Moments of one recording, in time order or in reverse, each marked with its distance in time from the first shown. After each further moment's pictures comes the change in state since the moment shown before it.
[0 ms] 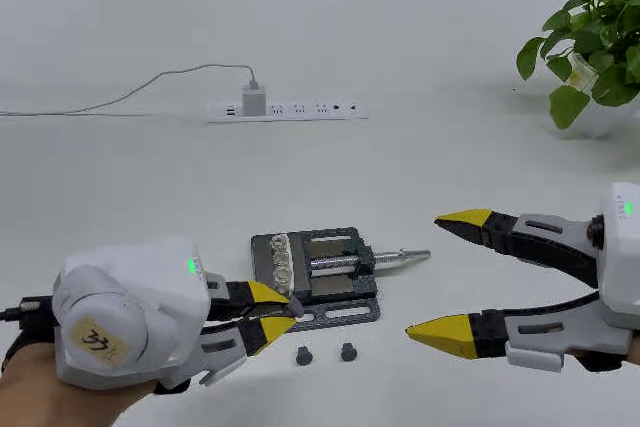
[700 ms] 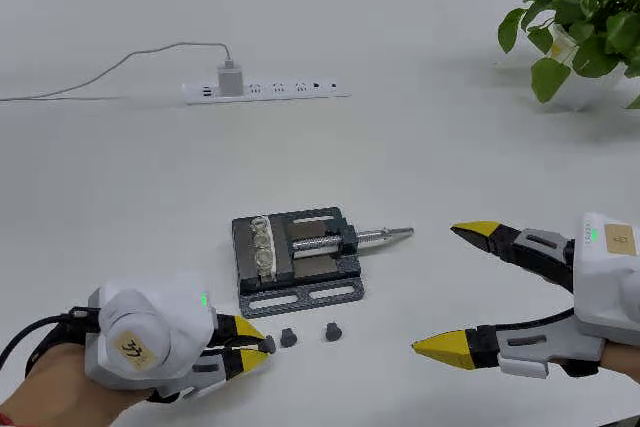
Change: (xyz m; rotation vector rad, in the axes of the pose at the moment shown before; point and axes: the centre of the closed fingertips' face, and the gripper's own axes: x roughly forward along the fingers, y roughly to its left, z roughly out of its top) left arm 0.039 -0.017 -0.094 0.022 0.169 -0.148; right arm -0.007 -0.021 -0.083 0.057 0.081 -0.098
